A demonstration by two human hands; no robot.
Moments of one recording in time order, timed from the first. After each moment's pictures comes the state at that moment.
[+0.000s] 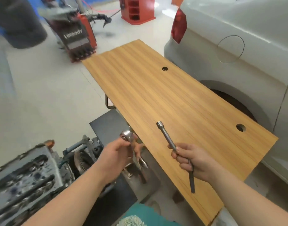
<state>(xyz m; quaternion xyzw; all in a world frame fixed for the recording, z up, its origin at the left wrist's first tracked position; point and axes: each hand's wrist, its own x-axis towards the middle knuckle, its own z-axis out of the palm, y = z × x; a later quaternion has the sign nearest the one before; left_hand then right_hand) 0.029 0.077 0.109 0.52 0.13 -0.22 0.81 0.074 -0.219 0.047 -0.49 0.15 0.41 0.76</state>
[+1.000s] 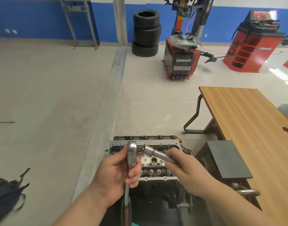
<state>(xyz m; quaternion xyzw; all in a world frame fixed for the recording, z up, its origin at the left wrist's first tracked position) -0.283 0.439 0.188 0.39 0.19 0.03 0.90 -0.094 0.251 0.159 -0.77 -0.49 0.23 0.33</state>
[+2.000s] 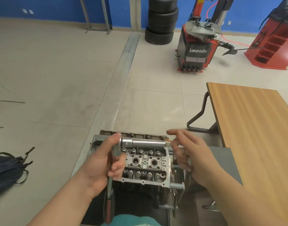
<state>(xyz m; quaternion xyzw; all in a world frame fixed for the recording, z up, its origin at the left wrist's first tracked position) -0.206 0.414 0.192 0.47 0.29 0.07 0.83 0.023 0.241 0.188 -0.60 -0.19 0.47 0.62</state>
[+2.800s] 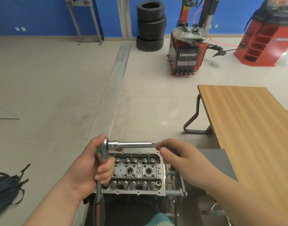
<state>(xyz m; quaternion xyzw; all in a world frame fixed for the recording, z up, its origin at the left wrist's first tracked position) -0.192 0.439 0.195 0.45 0.26 0.05 0.85 0.030 0.226 0.214 -0.73 -0.43 0.34 0.41</state>
